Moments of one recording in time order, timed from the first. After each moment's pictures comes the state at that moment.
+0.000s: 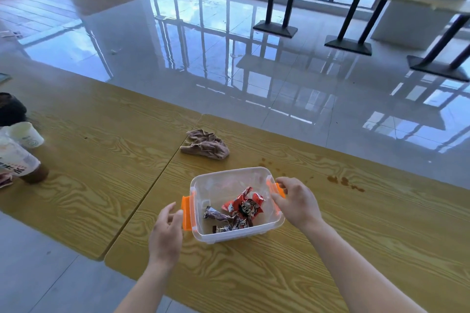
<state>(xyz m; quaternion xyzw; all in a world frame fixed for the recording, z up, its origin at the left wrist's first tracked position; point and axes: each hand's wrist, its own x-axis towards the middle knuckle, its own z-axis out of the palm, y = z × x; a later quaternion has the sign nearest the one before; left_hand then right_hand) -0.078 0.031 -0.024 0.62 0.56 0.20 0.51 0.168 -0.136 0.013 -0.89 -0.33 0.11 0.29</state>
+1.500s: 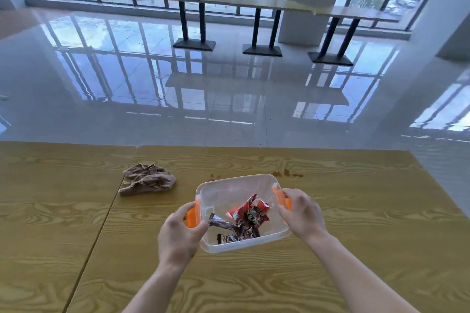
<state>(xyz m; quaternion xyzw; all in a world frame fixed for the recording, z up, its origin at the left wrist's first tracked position) 0.030 0.006 0.020 0.81 0.33 0.14 0.46 0.181 -0.234 0.033 -0.96 -0.17 0.02 0.24</state>
